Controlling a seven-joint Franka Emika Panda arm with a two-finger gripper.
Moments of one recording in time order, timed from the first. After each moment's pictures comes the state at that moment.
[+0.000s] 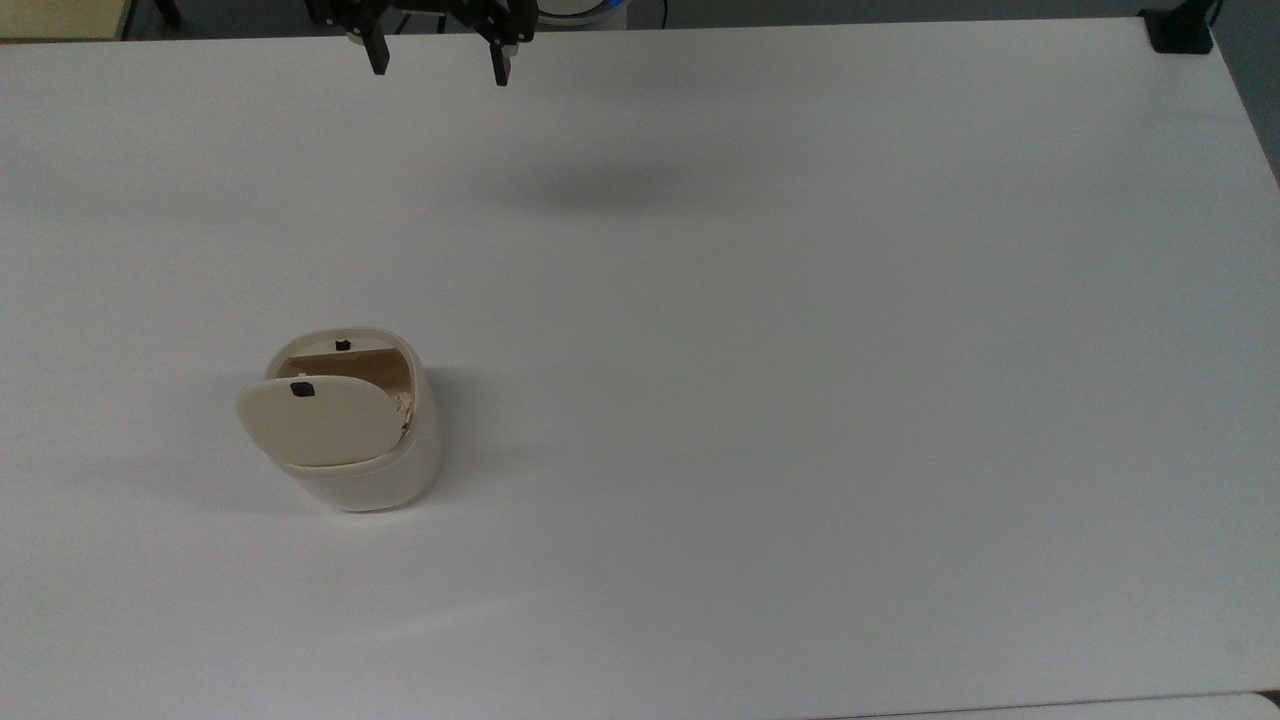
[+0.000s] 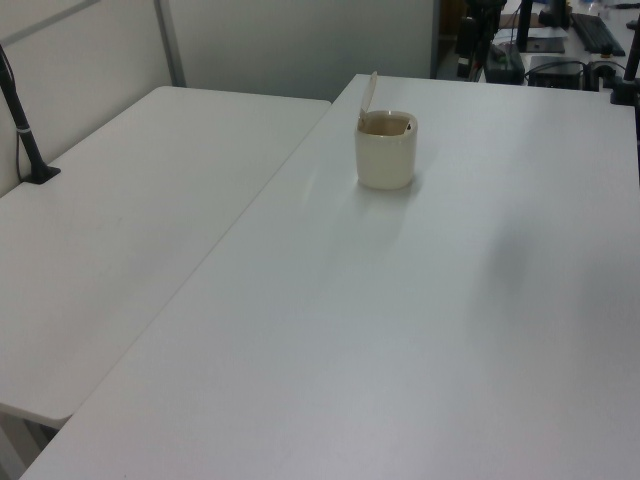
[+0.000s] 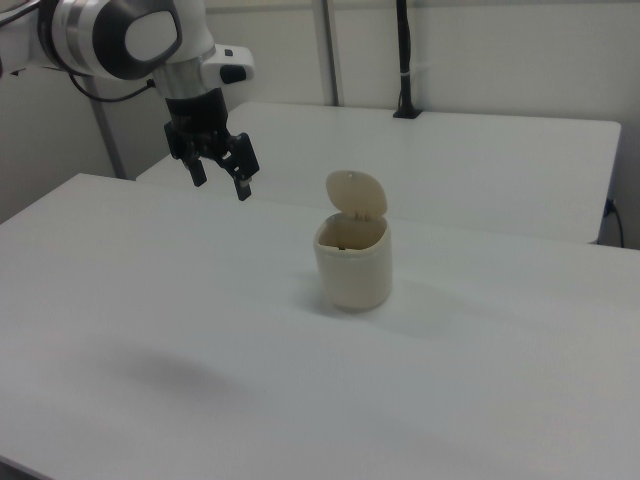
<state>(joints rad) 0.02 -0.01 -0.08 -1.66 0.02 1.74 0.02</state>
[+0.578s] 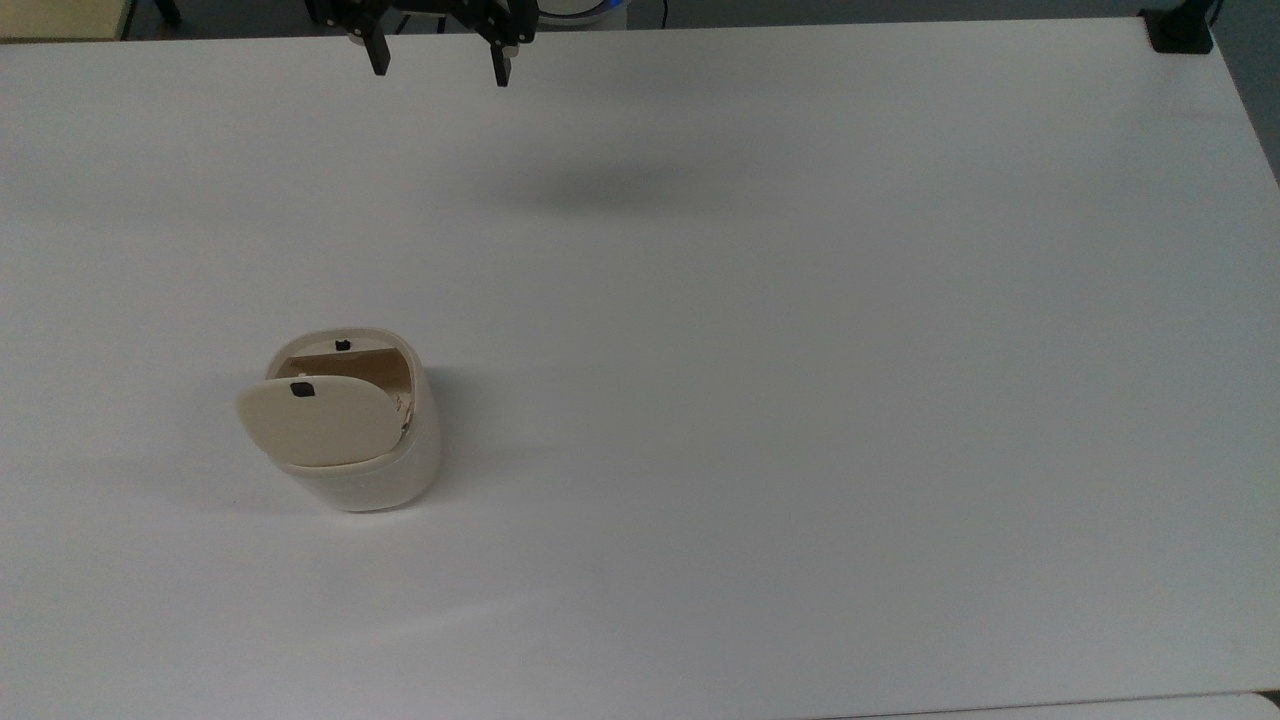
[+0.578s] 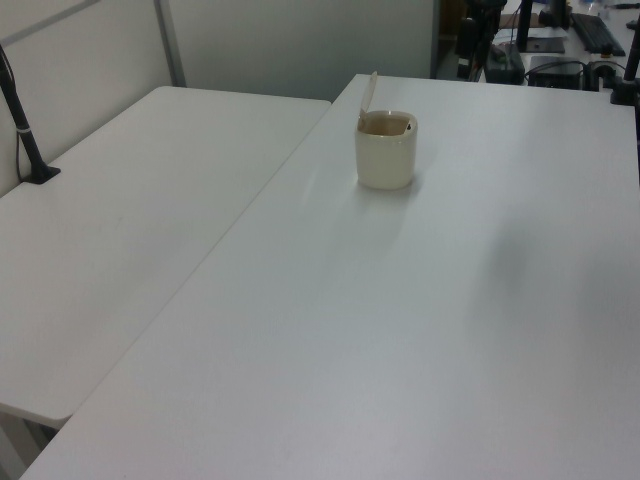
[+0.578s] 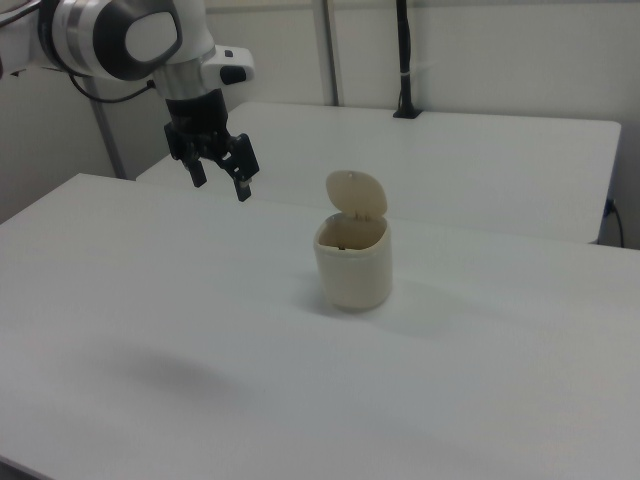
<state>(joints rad) 0.02 -0.01 -0.08 -1.66 0.02 1.74 0.02</state>
